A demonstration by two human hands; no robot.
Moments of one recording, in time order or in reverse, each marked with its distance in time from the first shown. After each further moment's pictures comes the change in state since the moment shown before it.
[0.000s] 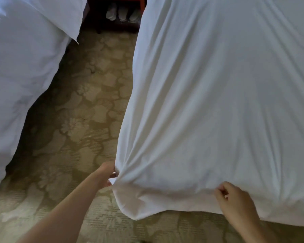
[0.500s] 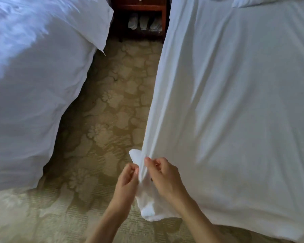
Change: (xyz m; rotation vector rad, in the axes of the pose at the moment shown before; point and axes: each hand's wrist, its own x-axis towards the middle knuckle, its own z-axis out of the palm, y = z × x) left_hand -0.117 0.007 -0.041 -0.300 -0.028 0.572; right_hand -0.032 -0.244 0.048 0.481 -0.303 -0.240
